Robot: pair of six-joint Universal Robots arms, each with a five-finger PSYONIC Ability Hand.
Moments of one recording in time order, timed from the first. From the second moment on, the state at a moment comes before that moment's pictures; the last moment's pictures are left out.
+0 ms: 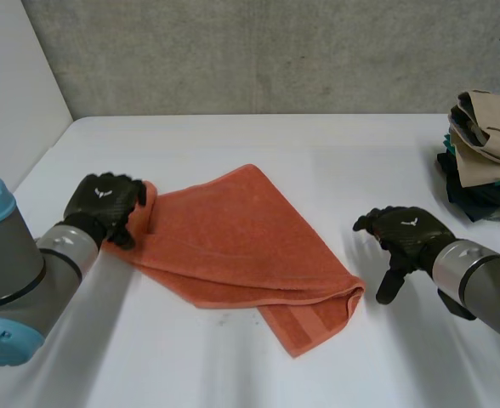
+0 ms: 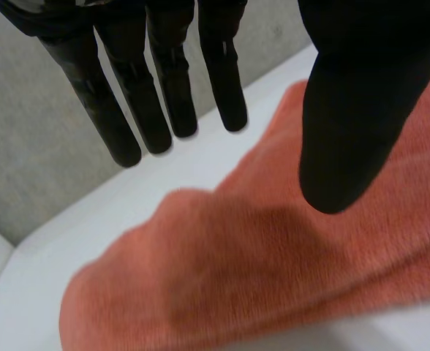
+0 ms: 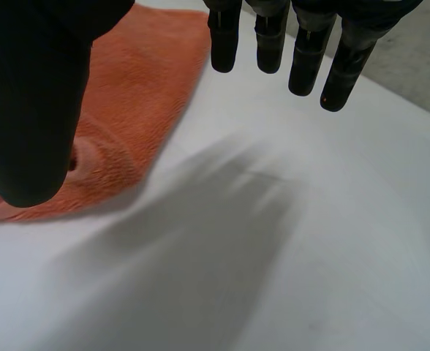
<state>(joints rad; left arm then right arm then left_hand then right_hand) 4.46 -1.88 -1.78 3.45 -1.46 3.46 1.82 -1.25 1.68 0.10 1.32 2.78 0.50 0.49 0.49 0.49 0.32 0.20 0.22 0.22 0.24 0.06</state>
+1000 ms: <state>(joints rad) 4.37 -2.10 -1.74 3.42 -1.35 3.50 1.95 -1.14 1.73 -0.17 1.32 2.80 0.83 0.85 0.85 0.84 0.66 0.96 1.04 1.18 1.19 0.98</state>
